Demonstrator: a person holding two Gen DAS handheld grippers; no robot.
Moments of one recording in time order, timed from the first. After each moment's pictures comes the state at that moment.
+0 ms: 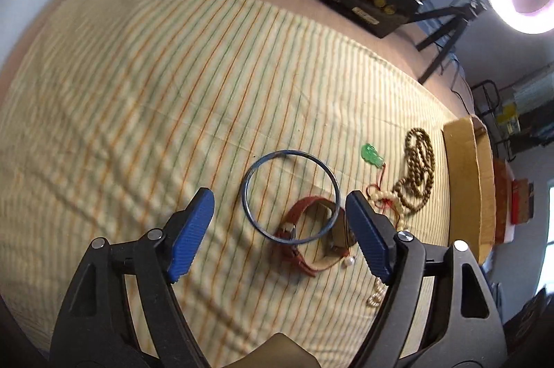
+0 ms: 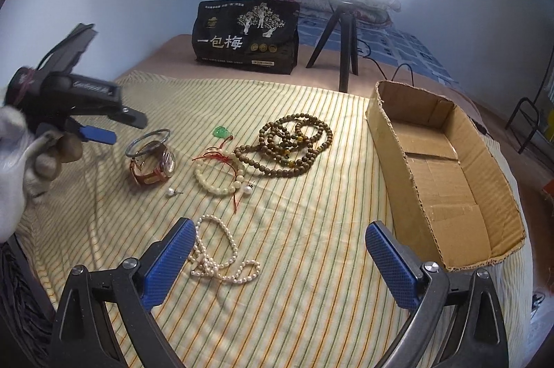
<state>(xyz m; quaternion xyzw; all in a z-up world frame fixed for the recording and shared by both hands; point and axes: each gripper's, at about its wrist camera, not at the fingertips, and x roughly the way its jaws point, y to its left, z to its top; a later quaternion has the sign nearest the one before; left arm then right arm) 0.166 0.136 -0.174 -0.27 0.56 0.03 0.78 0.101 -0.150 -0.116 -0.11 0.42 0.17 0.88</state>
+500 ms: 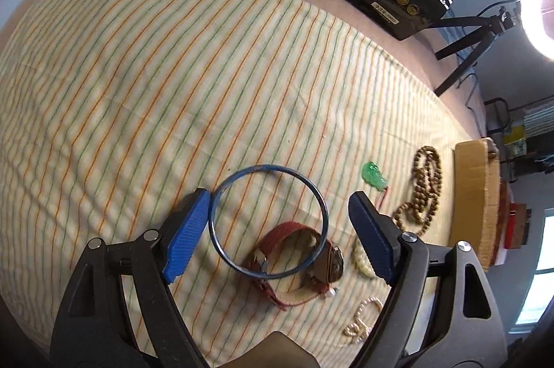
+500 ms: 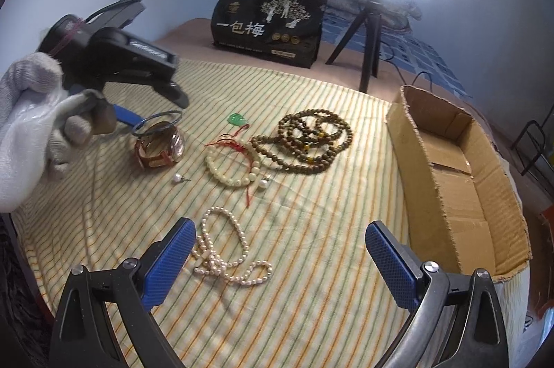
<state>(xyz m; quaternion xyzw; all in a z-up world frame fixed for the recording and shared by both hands) 0.196 0.118 -0.191 -0.29 0.57 0.07 0.76 0.101 -0.132 -0.128 -0.15 0.42 0.20 0.87</state>
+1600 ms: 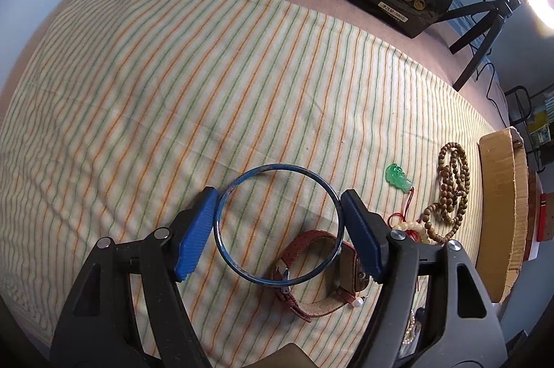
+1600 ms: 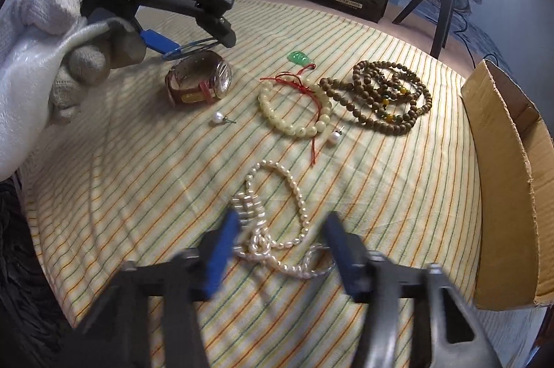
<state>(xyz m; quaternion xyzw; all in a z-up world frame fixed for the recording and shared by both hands) 0.184 0.121 -0.187 -0.23 0.57 0.10 0.79 0.105 -0.108 -0.172 -0.19 0.49 0.28 0.80</state>
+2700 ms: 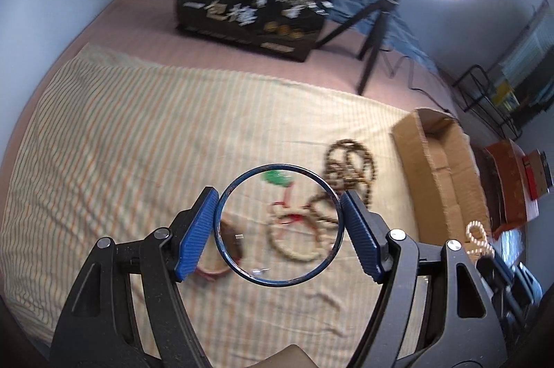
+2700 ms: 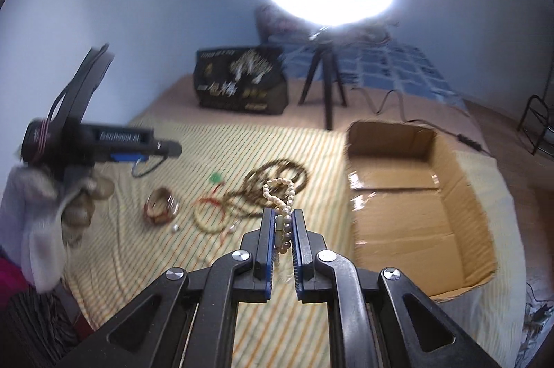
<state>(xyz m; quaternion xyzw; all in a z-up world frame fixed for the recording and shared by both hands) 0.172 0.030 -0.095 -0.17 0.49 0.02 0.86 0.123 -0.214 -0.053 -0.05 0.38 0.21 0.90</state>
